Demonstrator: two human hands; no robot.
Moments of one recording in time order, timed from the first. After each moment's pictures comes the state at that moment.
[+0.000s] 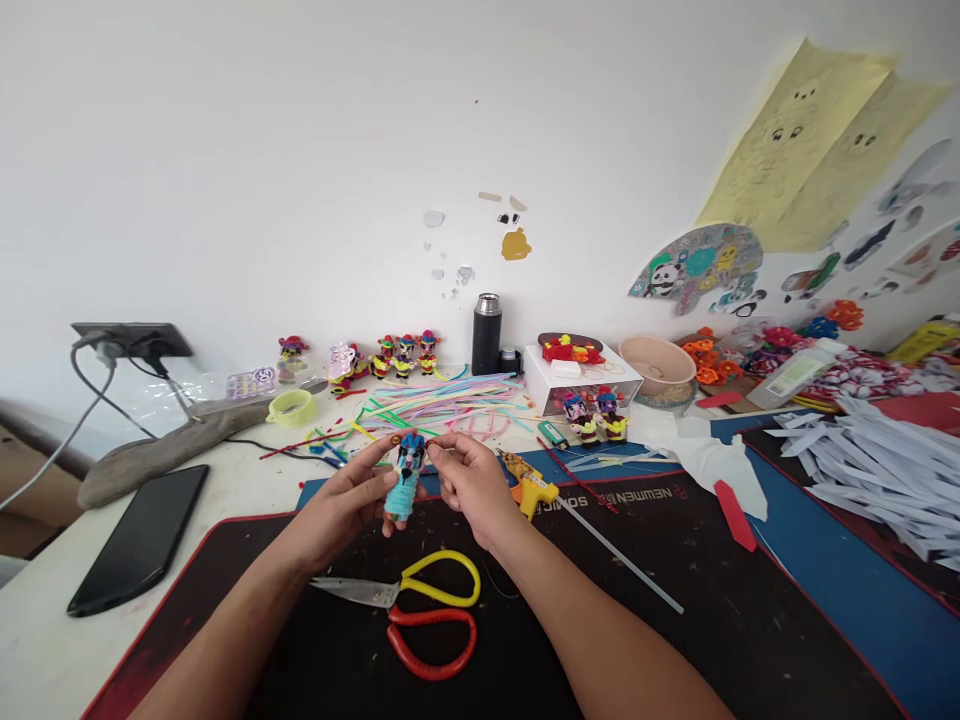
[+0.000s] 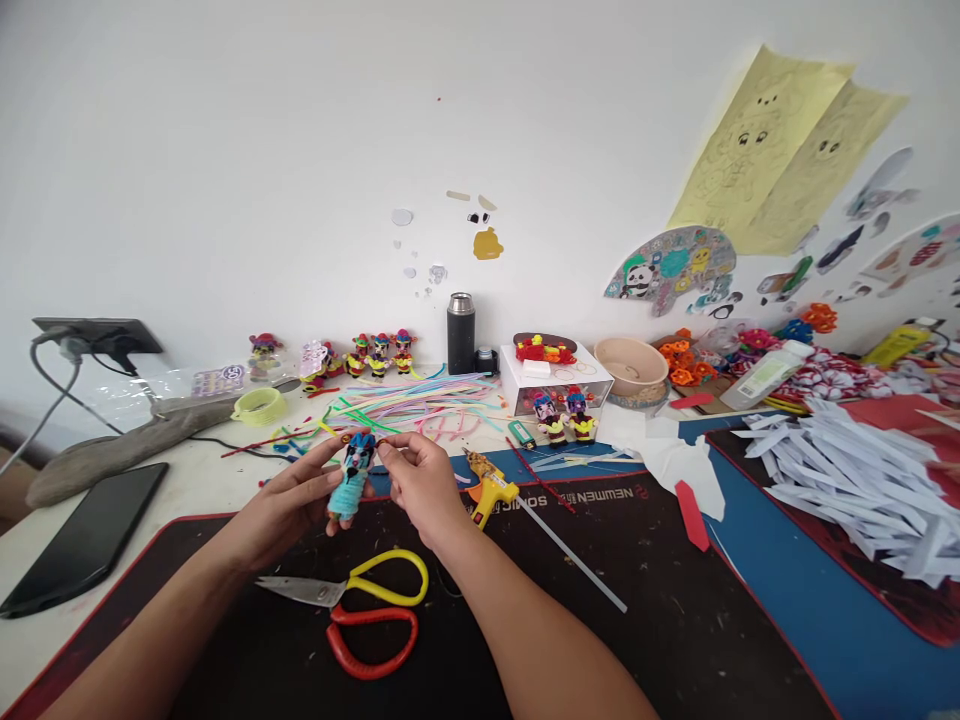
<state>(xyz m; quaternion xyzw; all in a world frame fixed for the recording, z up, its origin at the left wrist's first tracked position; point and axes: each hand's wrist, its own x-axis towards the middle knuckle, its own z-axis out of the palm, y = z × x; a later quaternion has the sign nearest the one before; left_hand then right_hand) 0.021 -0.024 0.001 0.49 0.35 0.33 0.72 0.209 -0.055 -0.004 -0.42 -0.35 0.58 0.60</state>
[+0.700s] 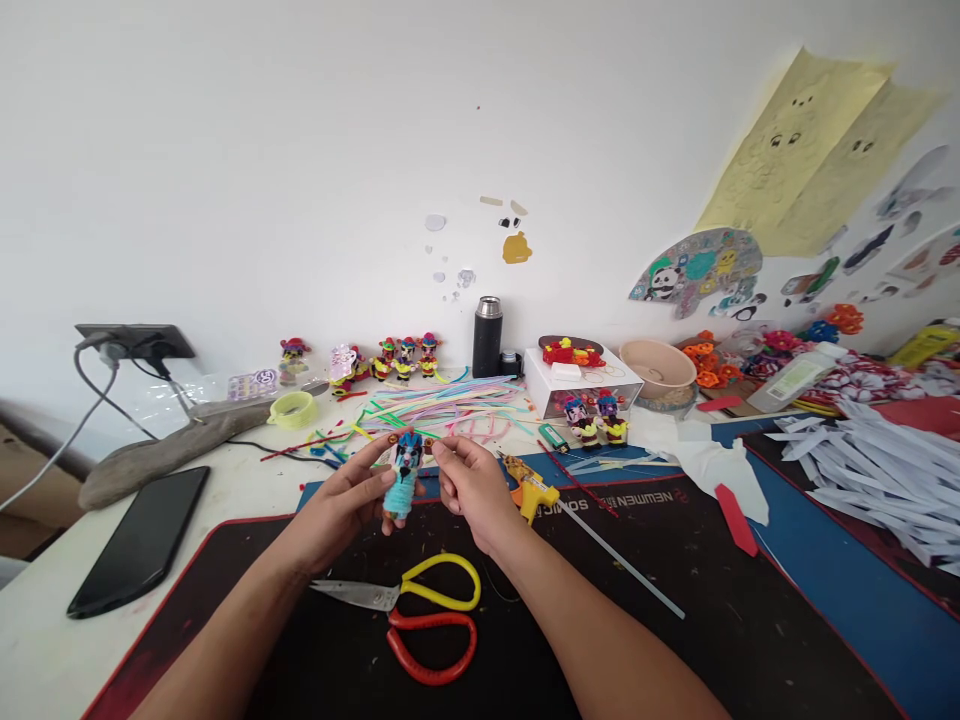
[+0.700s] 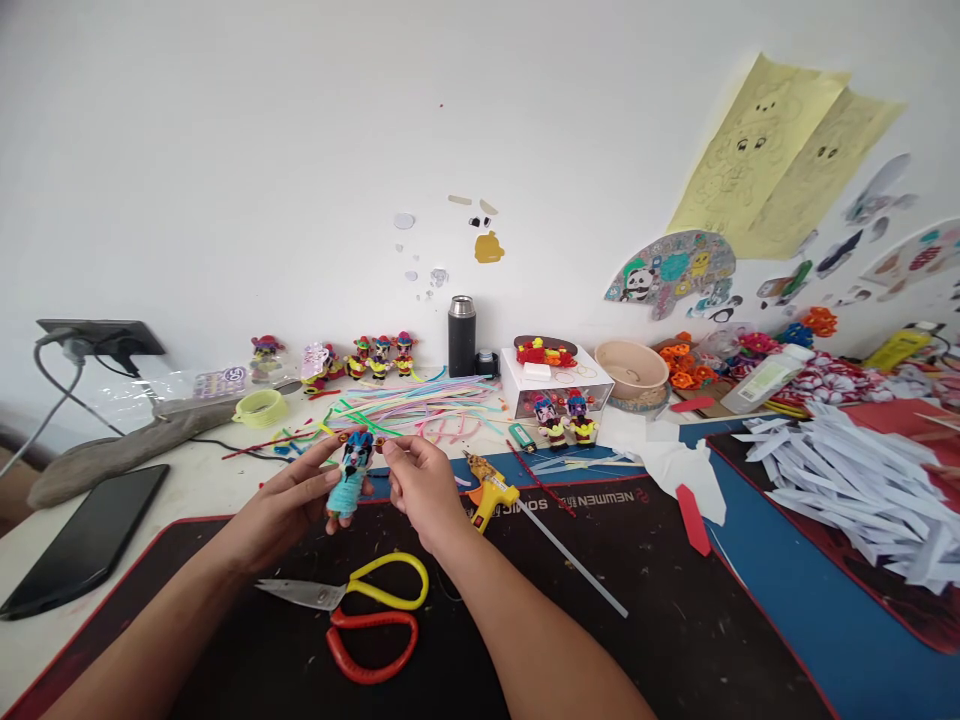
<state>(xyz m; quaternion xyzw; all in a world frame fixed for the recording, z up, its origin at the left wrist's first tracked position) 0.021 -0.024 0.003 0.49 0.35 0.36 0.72 0.209 -0.057 -0.002 -0.42 -0.34 0.59 0.60</state>
